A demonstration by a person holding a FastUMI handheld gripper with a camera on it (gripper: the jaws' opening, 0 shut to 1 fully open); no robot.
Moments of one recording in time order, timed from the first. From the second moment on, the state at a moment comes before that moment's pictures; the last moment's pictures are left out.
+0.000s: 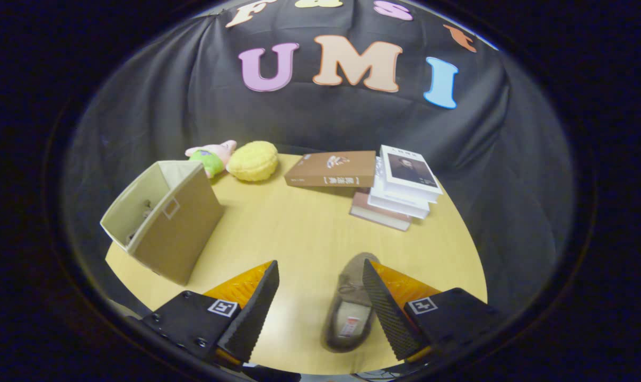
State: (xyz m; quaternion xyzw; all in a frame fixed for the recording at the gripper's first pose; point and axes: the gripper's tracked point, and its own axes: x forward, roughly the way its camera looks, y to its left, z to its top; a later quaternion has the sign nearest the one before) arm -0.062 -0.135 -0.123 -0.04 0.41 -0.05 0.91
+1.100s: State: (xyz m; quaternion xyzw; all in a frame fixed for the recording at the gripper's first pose) arm -0.121 -0.219 -0.254 0.09 0.57 -0.11 0.81
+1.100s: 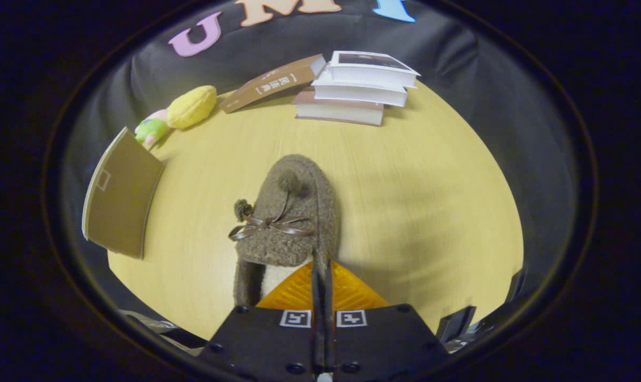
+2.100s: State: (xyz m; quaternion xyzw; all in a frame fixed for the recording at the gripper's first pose) arm -0.040 -0.076 -0.153 0.13 0.50 -0.08 0.85
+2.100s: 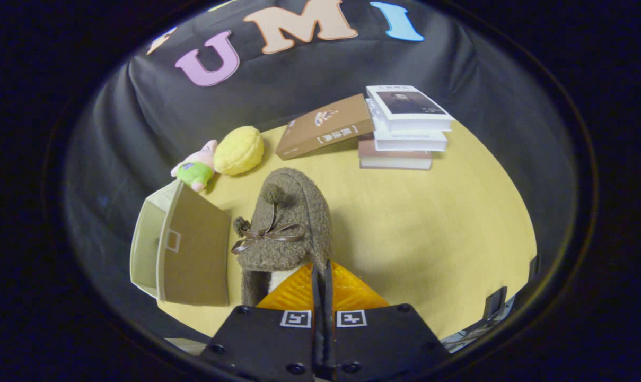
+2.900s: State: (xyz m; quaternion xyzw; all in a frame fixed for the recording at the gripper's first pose) arm 0.033 0.127 -0.079 0.15 0.46 0.03 0.87
